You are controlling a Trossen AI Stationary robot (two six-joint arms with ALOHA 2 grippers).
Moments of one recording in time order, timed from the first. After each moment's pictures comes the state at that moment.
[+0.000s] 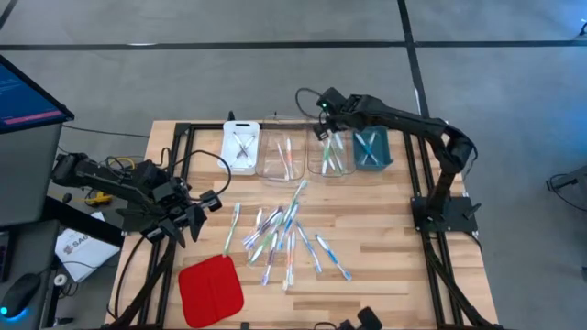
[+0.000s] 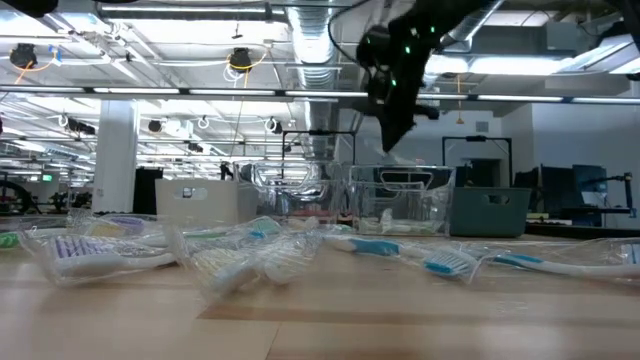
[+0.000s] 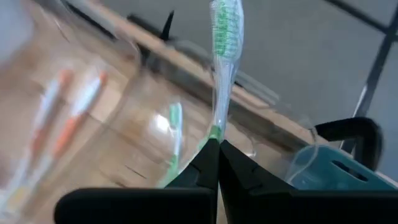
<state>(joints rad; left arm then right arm) -0.20 0.80 0.46 0.97 0.77 -0.38 -0.54 1.80 1.55 -0.82 0.34 0.35</state>
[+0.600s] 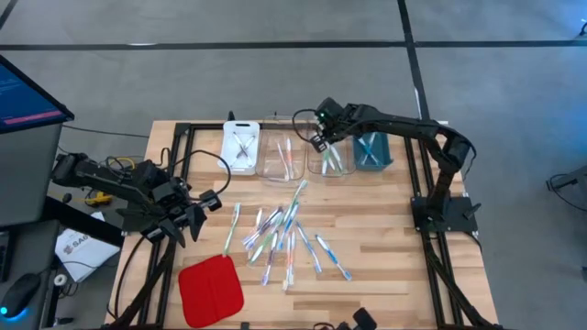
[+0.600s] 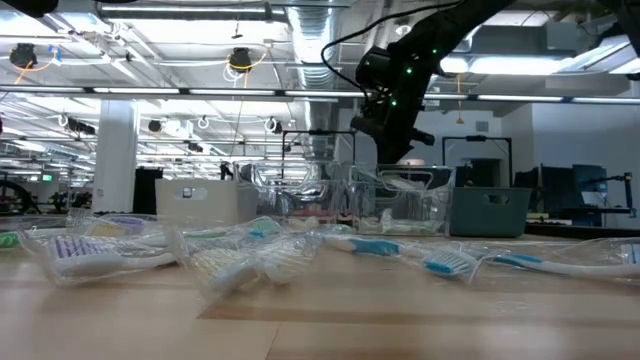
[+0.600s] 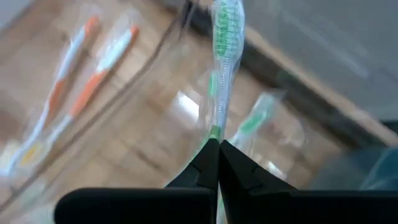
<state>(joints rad) -0.20 0.80 0.46 0.97 0.77 -0.37 -0.54 1.82 1.43 -0.71 0.20 0.31</state>
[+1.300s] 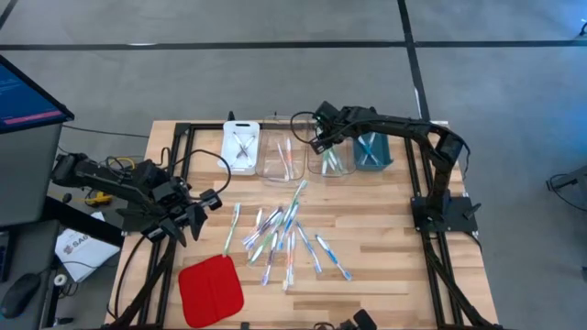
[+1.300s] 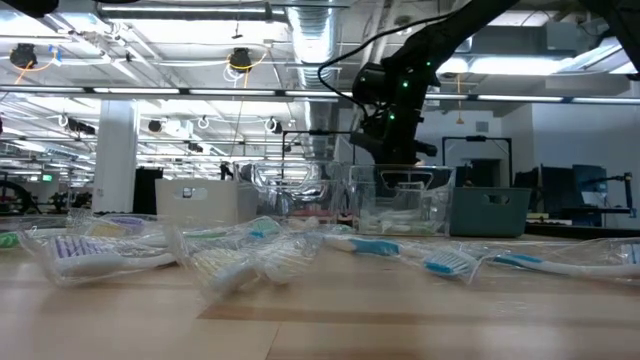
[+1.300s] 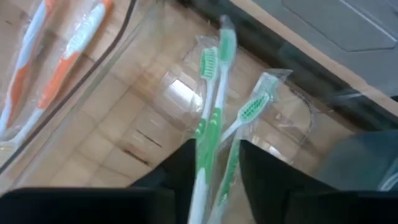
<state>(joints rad) -0.19 0.80 0.46 0.97 0.76 -0.36 -0.54 1.89 1.43 -0.73 0.21 0.37</state>
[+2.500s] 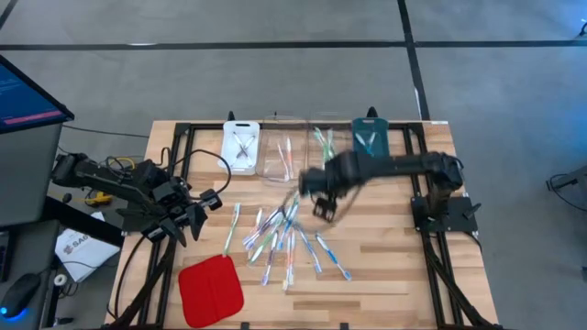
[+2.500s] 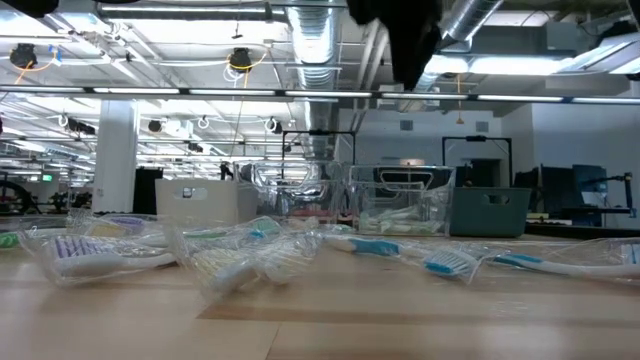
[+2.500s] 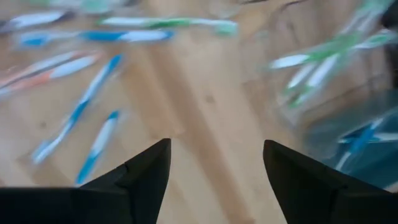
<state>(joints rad) -0.19 0.80 0.46 0.97 0.76 -0.37 0.06 1.89 1.92 -1.49 0.24 0.47</state>
